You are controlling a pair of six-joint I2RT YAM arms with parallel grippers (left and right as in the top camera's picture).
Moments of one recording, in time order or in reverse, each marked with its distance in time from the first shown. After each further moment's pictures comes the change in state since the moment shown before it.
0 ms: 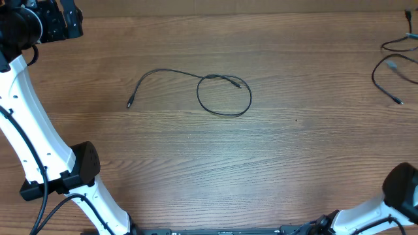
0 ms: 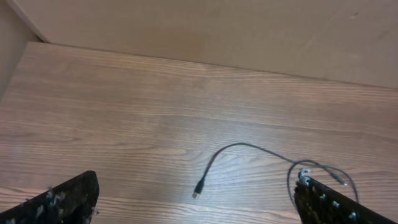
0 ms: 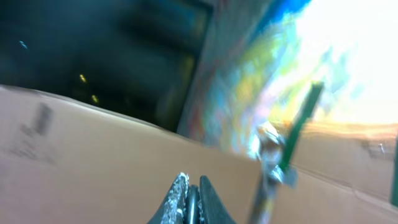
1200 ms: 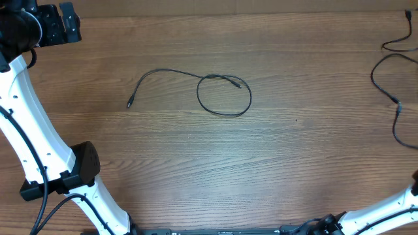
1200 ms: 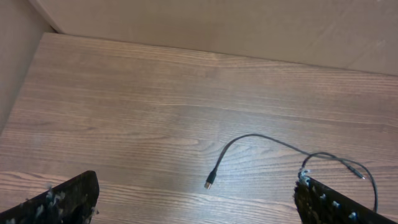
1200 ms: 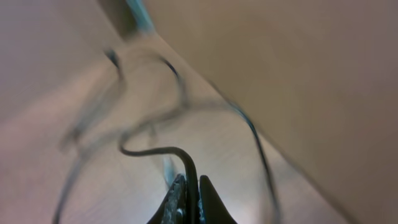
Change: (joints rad) left arm 0.000 0.000 0.000 -0.038 -0.051 0.024; right arm -0.270 0.245 -1.184 0.269 0.053 -0.006
